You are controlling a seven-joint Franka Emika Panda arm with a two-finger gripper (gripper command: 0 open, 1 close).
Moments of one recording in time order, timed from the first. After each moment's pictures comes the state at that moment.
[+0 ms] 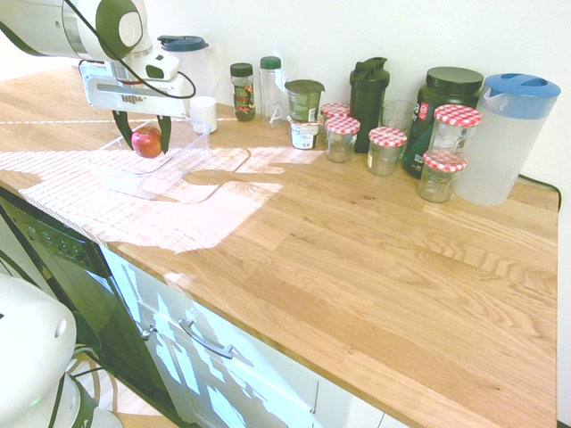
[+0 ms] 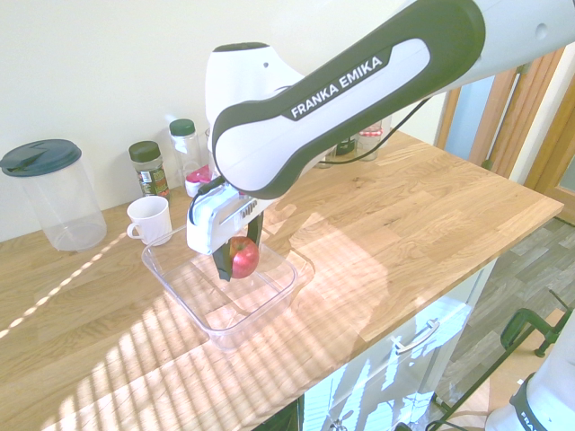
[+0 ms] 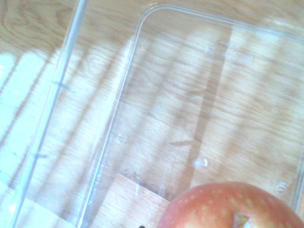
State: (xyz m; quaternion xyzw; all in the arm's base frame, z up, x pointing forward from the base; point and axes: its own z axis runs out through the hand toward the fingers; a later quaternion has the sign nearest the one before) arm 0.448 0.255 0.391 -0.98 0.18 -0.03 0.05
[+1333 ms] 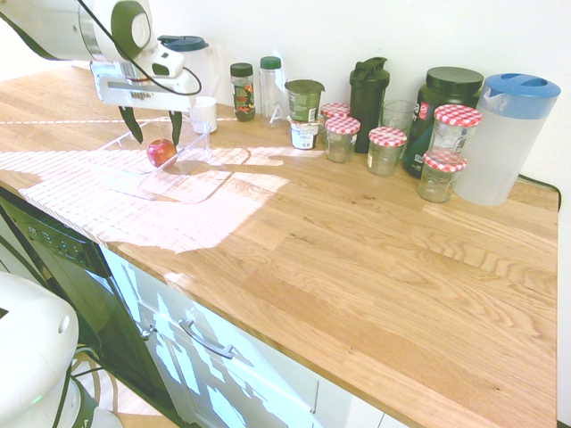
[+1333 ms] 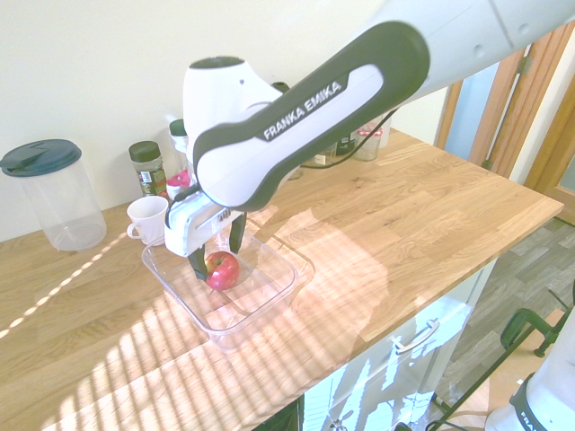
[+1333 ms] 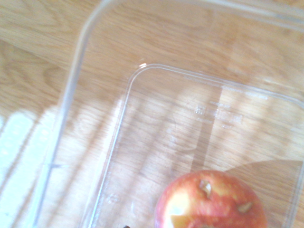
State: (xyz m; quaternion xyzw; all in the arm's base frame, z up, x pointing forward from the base) arm 0.472 0.259 0.424 -0.98 0.19 -0.06 0.05
